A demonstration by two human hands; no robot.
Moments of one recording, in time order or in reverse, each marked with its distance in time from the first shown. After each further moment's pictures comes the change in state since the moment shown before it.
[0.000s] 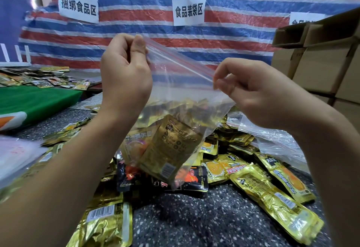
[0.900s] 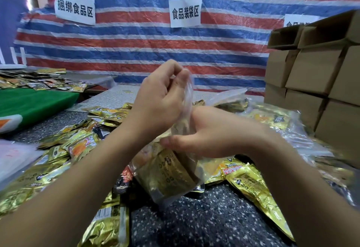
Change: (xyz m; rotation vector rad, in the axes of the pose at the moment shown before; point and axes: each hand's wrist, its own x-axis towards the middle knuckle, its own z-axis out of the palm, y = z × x) left_hand -0.031 0.003 0.022 0.070 -0.414 0.098; right_hand 0.004 -0.018 0.054 0.017 -0.392 0.084
